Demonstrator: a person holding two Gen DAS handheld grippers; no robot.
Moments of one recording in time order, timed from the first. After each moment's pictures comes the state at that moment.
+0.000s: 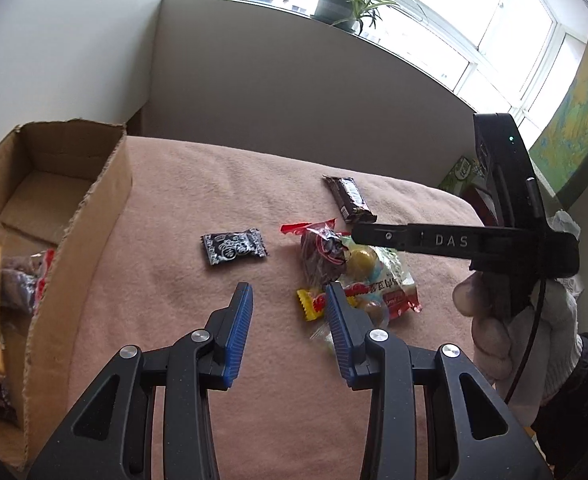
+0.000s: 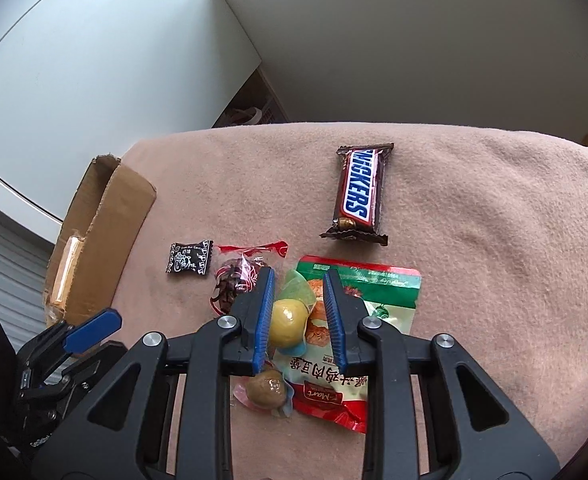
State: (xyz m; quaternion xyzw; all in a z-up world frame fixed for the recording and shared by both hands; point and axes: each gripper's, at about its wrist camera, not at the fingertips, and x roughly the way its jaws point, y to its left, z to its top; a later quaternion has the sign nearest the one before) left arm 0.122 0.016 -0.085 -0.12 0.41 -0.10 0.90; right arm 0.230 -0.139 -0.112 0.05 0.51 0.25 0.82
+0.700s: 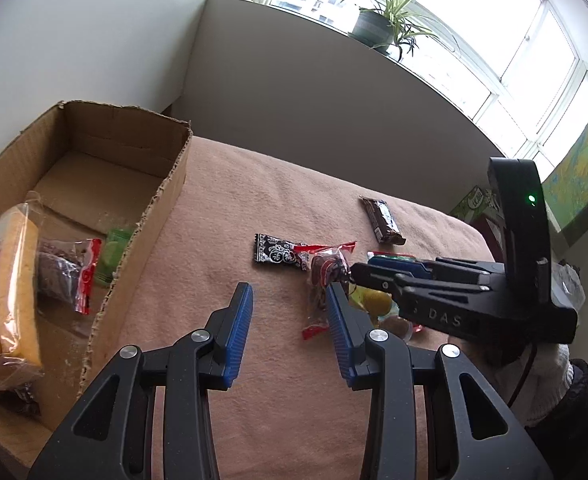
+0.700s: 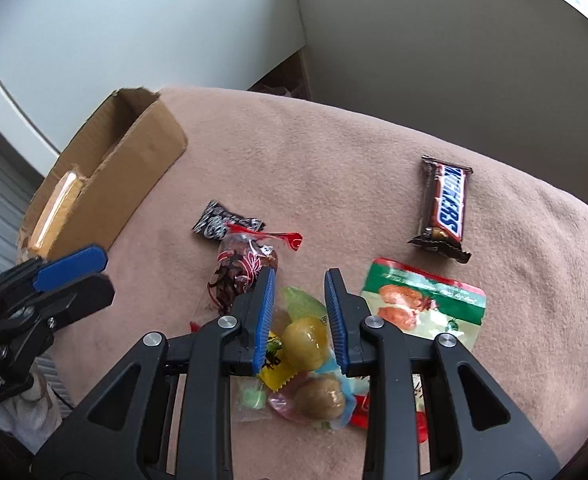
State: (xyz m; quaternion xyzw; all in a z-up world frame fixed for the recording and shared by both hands) left arm 0.104 0.068 -0.080 -0.18 0.40 -0.07 0.90; right arm 0.202 -0.061 -0.114 -0.08 0.50 0.31 0.81
